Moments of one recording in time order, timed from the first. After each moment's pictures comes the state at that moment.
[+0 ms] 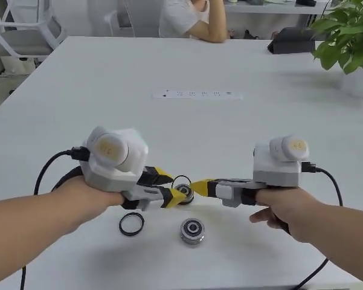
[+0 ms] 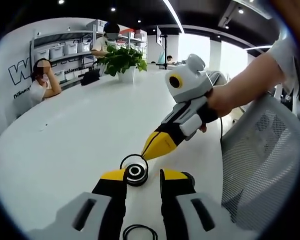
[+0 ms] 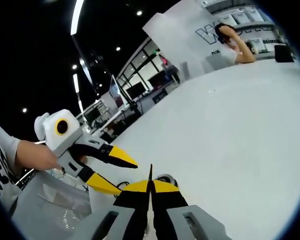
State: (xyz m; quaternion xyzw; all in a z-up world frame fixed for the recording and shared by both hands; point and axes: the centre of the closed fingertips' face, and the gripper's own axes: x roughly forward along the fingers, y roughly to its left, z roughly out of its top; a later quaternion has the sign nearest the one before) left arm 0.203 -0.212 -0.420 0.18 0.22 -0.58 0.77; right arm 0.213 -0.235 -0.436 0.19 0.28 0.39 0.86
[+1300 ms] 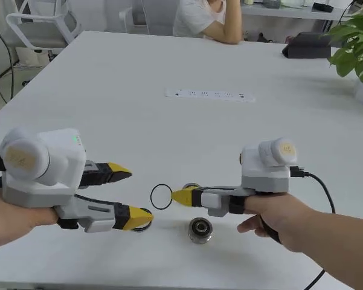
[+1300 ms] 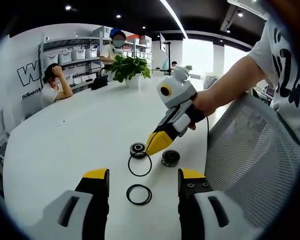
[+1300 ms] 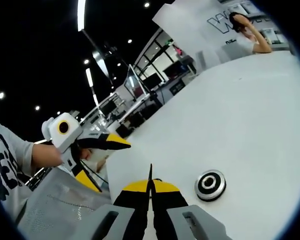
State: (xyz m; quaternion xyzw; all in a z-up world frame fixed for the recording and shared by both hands) left arm 0.169 -0.130 -0.393 0.17 0.20 -0.56 0.79; right arm 0.186 -0.170 -0.427 0.20 0.30 0.46 0.81
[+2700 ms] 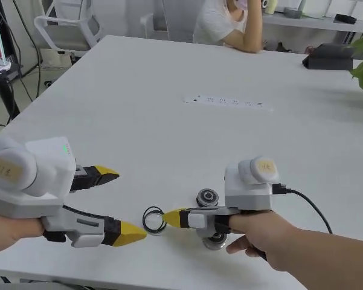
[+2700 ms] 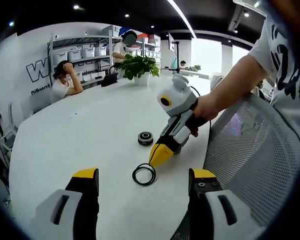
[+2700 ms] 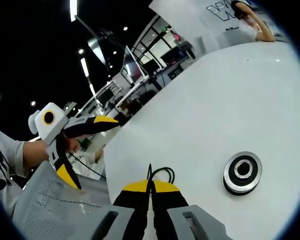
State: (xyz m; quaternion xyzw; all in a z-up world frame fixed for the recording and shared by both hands) left arm 0.162 -0.093 -0.394 0.16 0.21 -0.52 0.81; right arm 0.174 -0.131 -0.459 0.18 0.35 0.46 0.79
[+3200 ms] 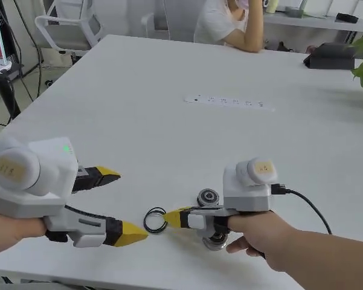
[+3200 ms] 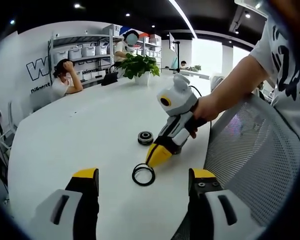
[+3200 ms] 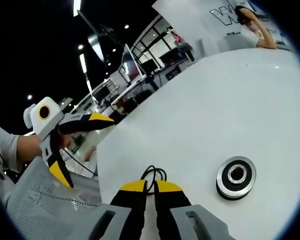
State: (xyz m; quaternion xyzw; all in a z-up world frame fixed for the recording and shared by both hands) left arm 0.163 -0.095 -0.397 0.16 0.22 -0.52 0.81; right arm 0.181 -0.136 -0.466 0.15 0.35 0.45 0.81
